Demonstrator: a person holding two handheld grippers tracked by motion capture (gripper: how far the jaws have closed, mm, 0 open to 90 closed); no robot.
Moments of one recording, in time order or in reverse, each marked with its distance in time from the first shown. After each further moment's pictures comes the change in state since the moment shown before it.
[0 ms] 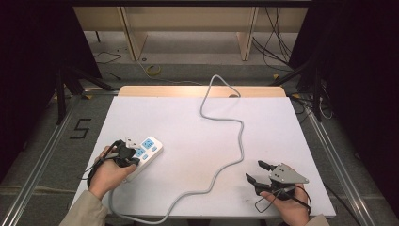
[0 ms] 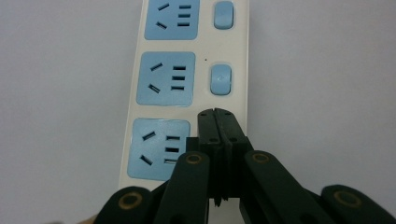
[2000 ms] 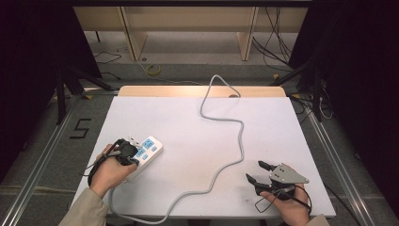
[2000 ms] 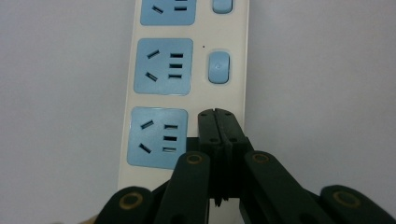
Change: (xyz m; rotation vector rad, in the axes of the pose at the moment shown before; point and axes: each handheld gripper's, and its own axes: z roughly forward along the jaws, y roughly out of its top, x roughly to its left) left arm -0.003 0.008 -0.002 0.096 0.004 0.000; right arm 0.000 0.000 0.000 0.002 -0.001 -0.003
